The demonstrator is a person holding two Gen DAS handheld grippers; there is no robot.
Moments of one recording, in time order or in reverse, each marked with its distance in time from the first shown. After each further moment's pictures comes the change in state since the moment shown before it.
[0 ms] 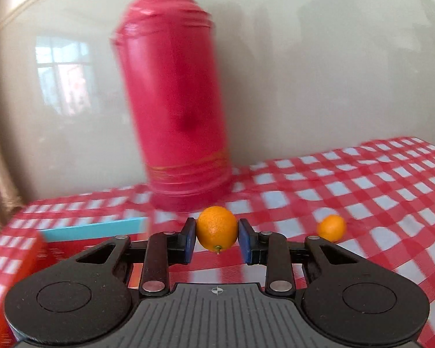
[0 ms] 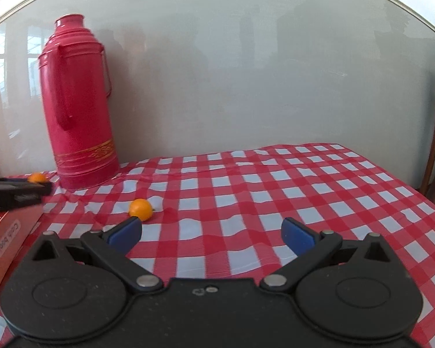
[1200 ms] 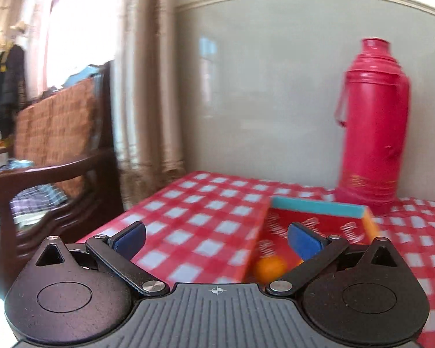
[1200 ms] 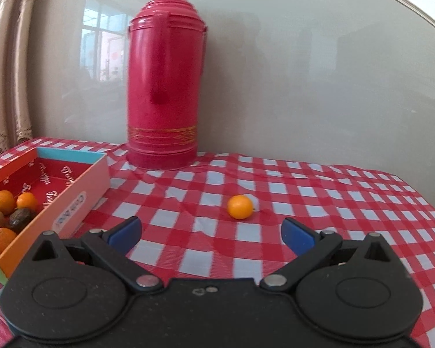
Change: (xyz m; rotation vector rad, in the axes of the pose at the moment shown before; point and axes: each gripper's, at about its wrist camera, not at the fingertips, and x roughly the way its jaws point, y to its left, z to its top) left arm -0.120 0.182 -0.080 -0.316 -0.062 0.446; right arm 0.003 0.106 -0.008 -0.210 0.007 0.142
